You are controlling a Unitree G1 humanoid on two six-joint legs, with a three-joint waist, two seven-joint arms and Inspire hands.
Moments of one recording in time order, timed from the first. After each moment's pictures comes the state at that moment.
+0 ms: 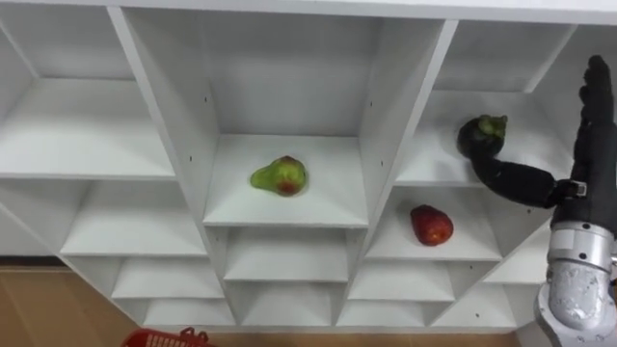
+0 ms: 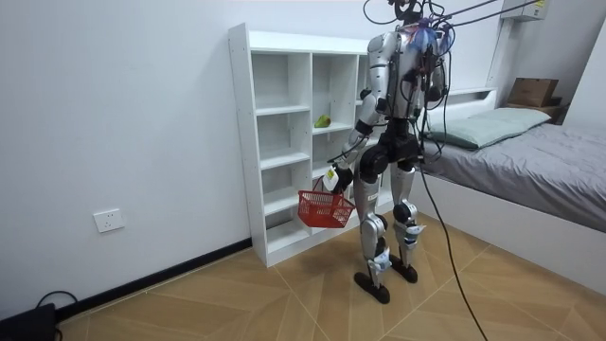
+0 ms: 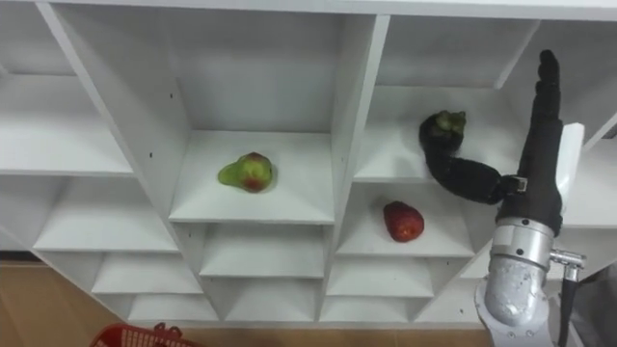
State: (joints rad) left arm 0.21 0.23 0.00 1.00 0.16 -0.07 -0.01; right arm 0.10 -0.35 -0.02 0.05 -0.06 -0.24 -0.44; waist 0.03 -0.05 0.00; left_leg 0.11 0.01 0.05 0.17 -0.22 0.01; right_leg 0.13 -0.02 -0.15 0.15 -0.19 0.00
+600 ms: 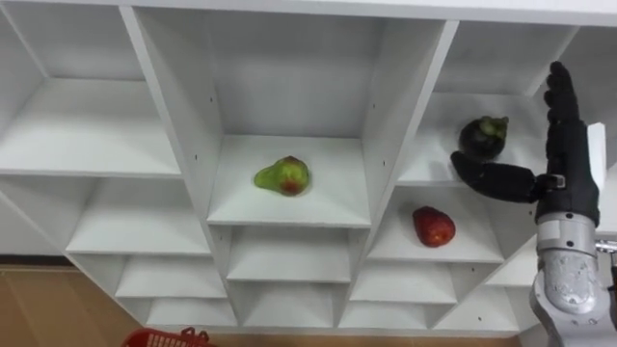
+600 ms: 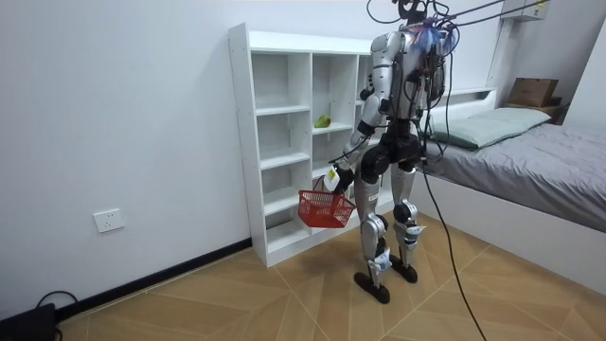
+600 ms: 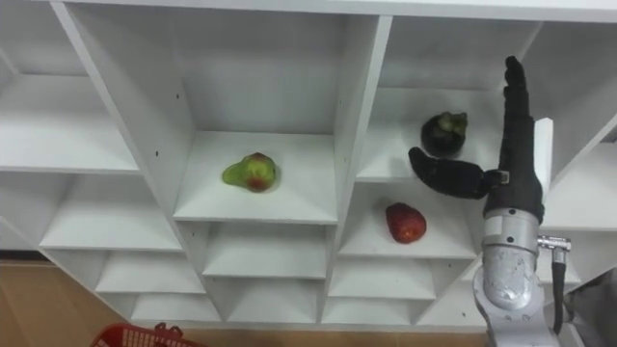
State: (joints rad) left arm 0.21 0.23 0.00 1.00 0.17 -0.07 -0.01; right arm 0.05 -0.35 -0.02 0.13 -0.03 -0.22 -0.34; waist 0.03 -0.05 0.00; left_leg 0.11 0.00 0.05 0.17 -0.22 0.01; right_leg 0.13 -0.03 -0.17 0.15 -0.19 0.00
